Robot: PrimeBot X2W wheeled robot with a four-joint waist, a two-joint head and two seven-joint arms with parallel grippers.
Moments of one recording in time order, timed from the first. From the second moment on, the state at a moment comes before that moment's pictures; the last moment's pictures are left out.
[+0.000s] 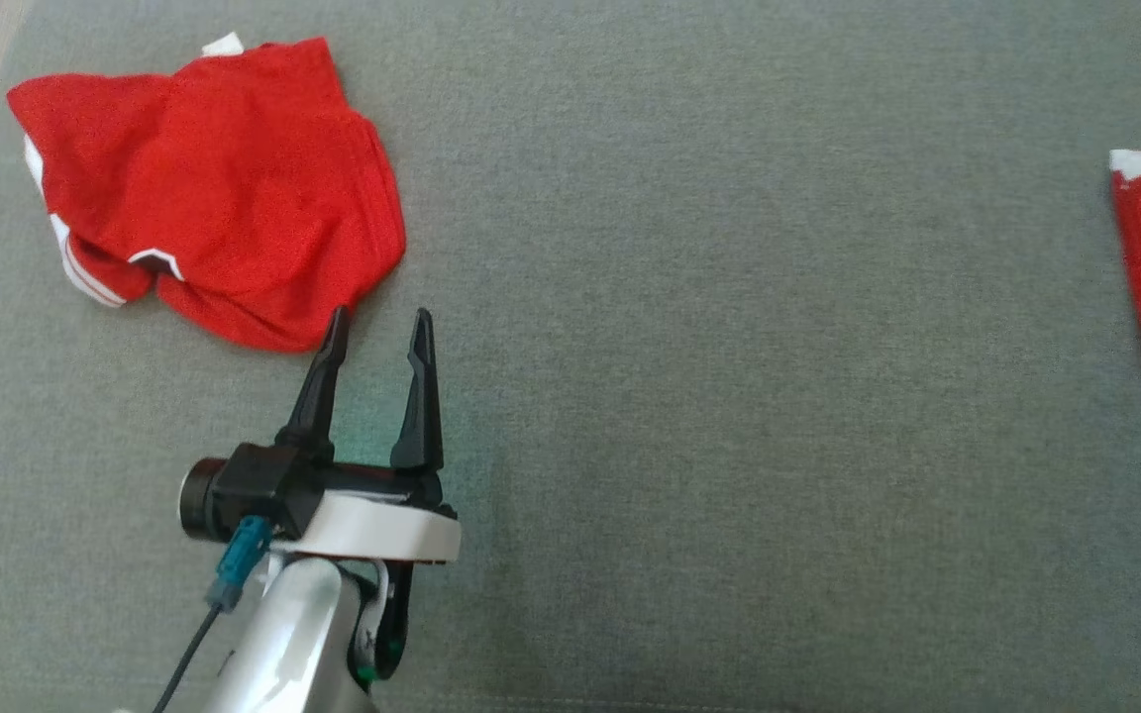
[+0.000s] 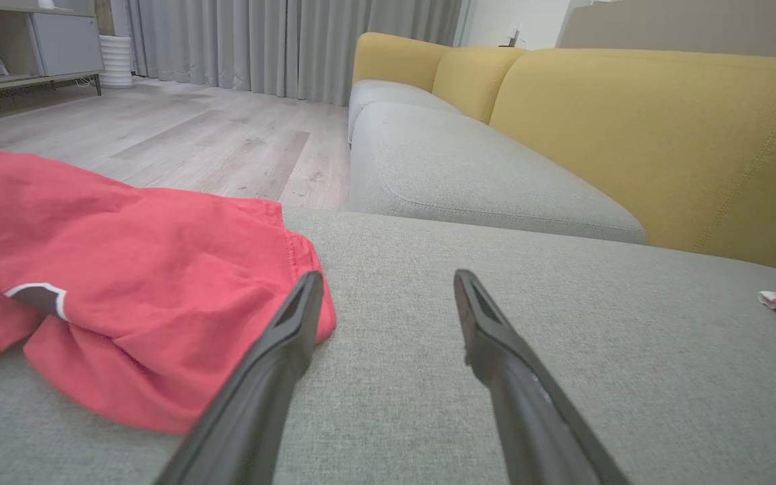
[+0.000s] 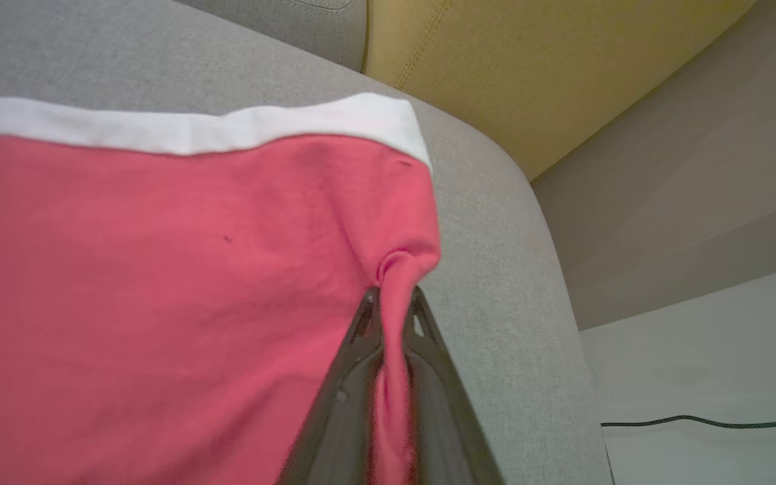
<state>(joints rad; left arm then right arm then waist) -0.24 0.05 -0.32 0.25 -0.30 0.05 -0.26 -0.63 -0.69 0.07 0.93 0.11 0.12 0.08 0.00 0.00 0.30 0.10</state>
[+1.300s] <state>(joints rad) -0.26 0.05 -0.30 0.26 -0.30 0.04 -0.26 -0.77 -0.61 -0.14 1.09 -0.06 0.12 -0.04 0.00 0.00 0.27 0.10</state>
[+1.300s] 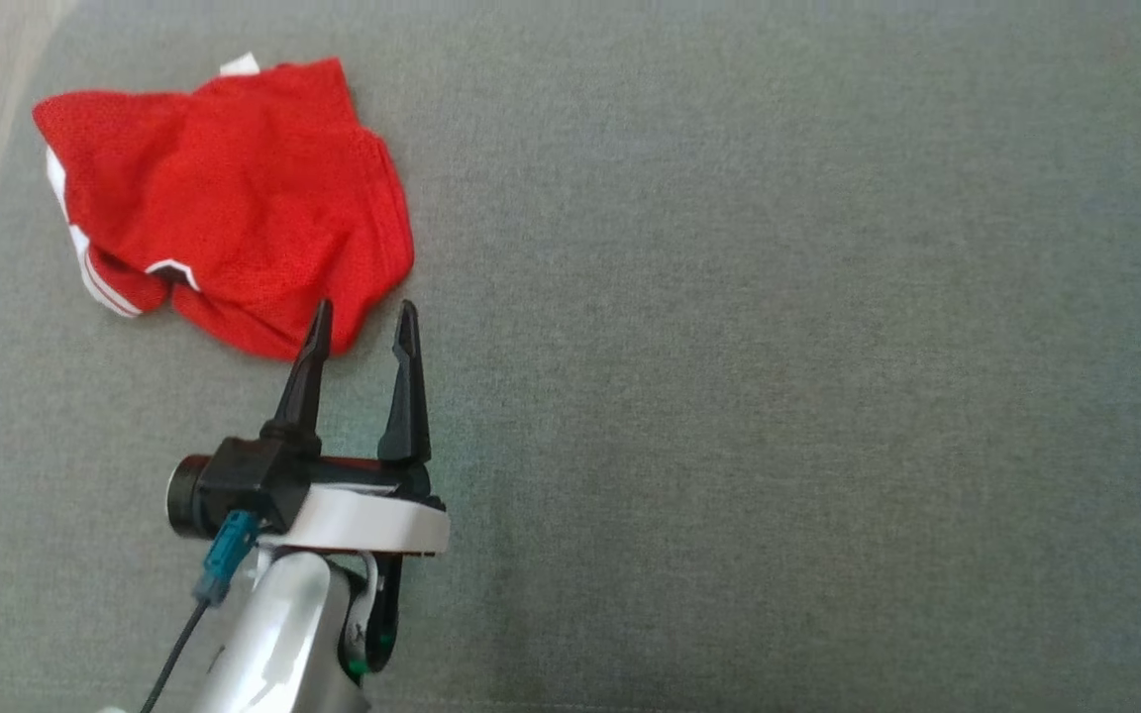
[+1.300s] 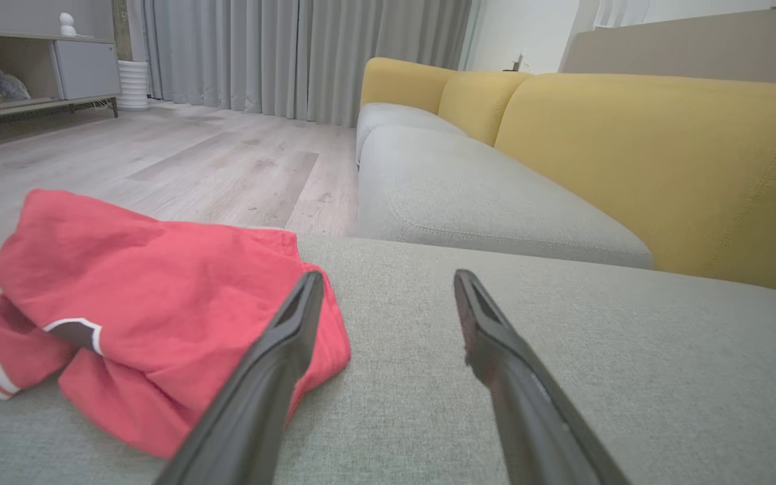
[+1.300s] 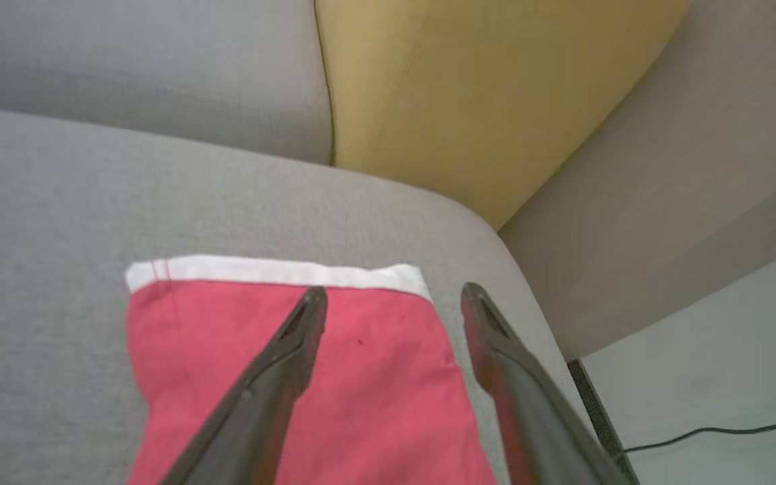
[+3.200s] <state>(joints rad) -0.10 0.05 -0.26 0.26 -0.30 0.03 -0.26 -0.03 -0.05 0.12 0.23 0.28 0.12 -0.25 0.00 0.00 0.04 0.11</state>
